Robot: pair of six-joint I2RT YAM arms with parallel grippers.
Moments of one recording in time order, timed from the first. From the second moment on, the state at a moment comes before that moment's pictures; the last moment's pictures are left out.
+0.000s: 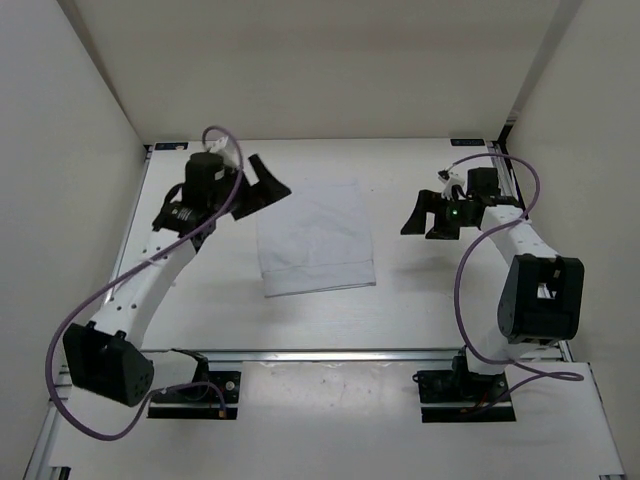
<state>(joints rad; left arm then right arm) -0.26 1.21 1.04 -0.34 0.29 -0.78 -0.02 1.60 1.11 -0.58 -0.65 0.04</state>
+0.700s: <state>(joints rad) -0.33 1.29 0.91 -0.66 -0.09 -0.44 -0.03 1.62 1.07 -0.53 -0.73 0.05</state>
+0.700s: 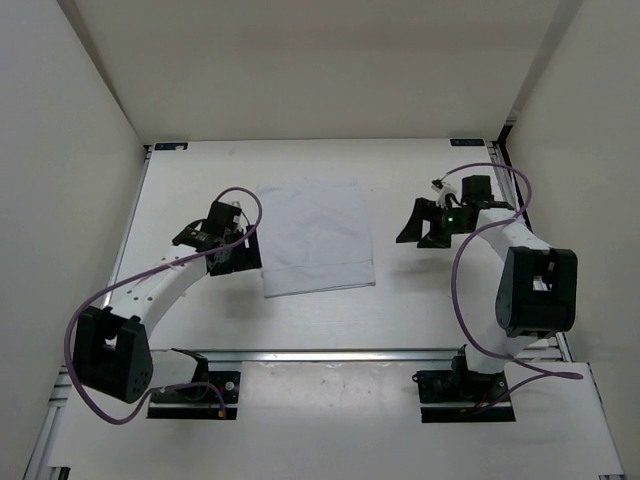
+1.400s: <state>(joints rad) -0.39 1.33 0.66 -0.42 0.02 -0.63 0.20 1.79 1.06 -0.53 -0.72 0.05</state>
